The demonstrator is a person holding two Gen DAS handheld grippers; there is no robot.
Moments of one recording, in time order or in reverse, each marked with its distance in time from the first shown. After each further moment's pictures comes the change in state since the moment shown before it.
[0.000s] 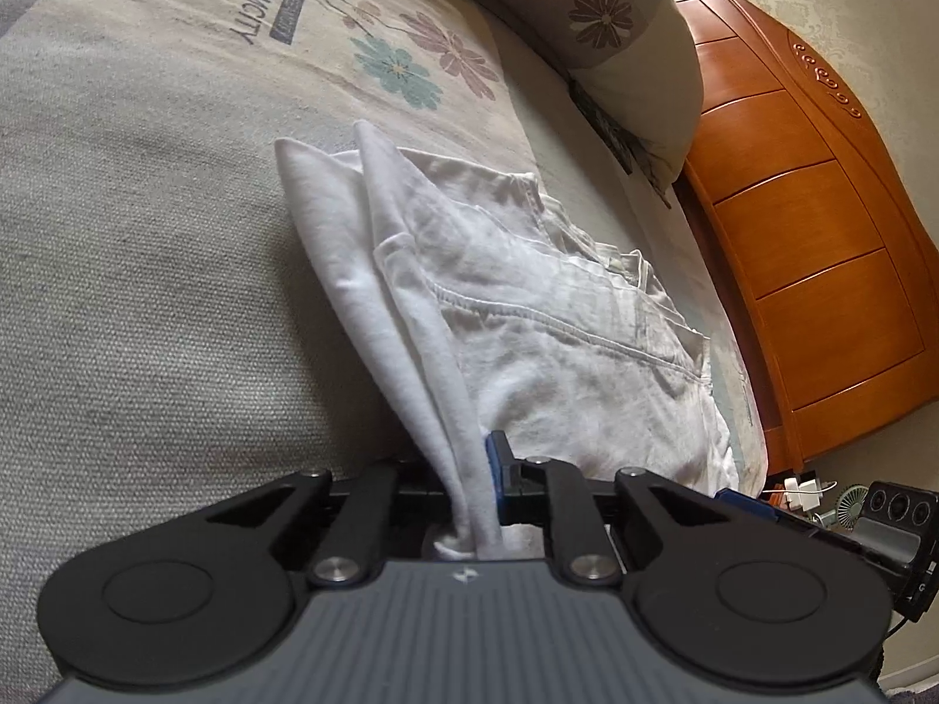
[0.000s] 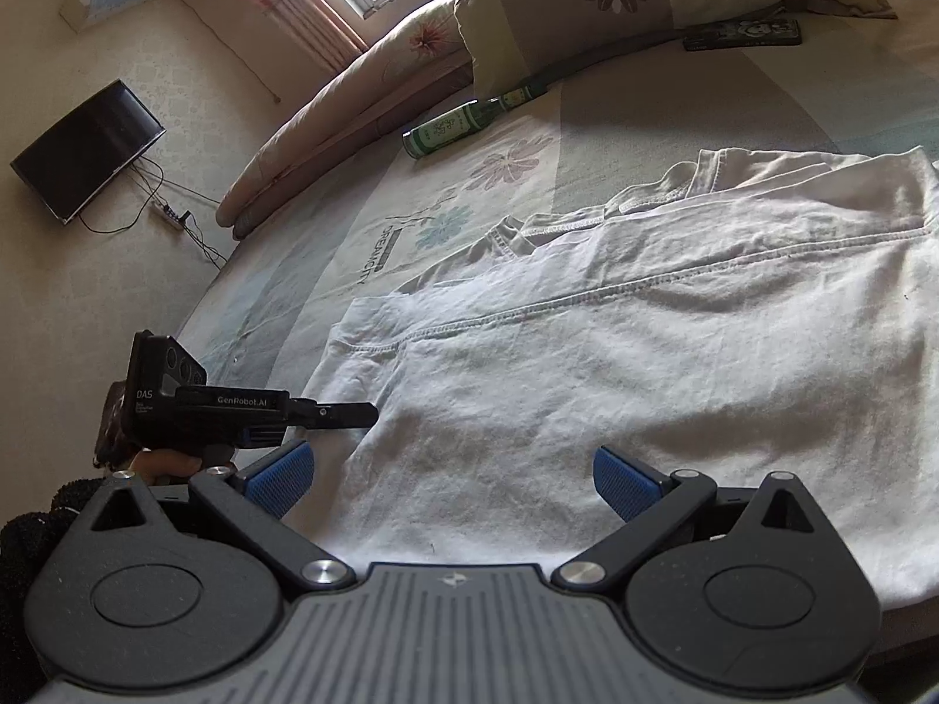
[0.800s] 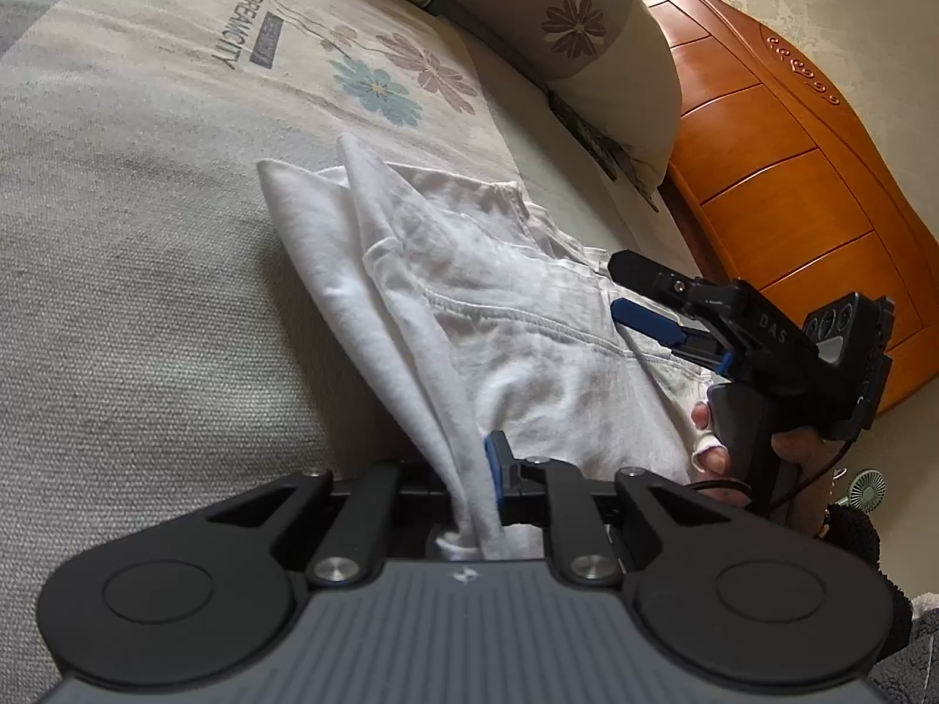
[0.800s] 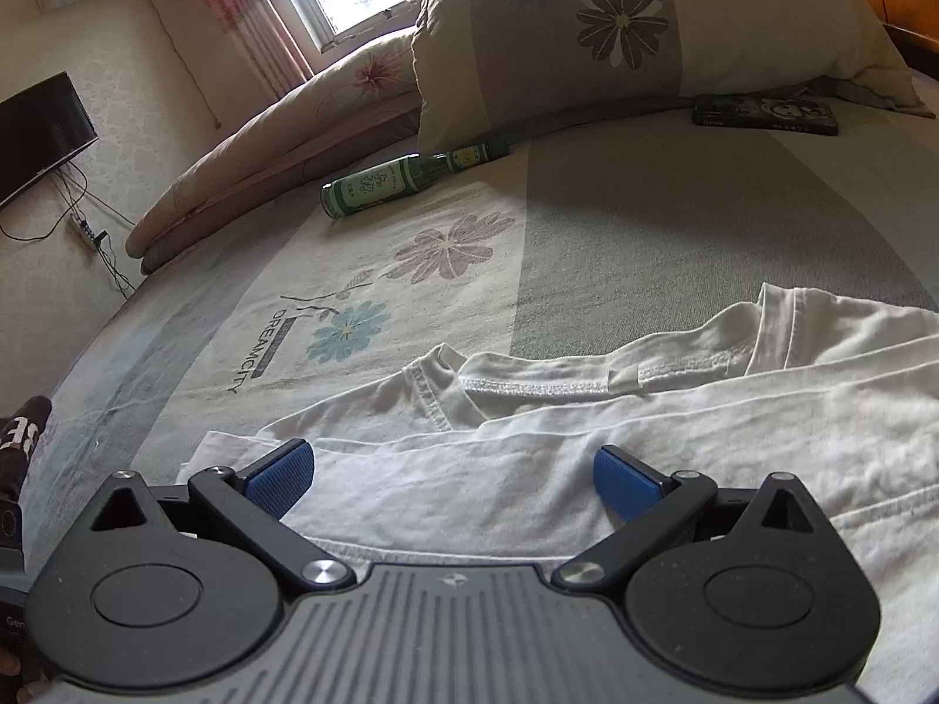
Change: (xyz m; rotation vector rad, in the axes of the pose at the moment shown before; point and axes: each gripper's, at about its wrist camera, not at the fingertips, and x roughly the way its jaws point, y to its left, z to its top) left arm -0.001 -0.003 -0.008 0.064 -0.044 -0.004; right arm 0.126 -0.011 0.076 -0.088 -0.103 -0.183
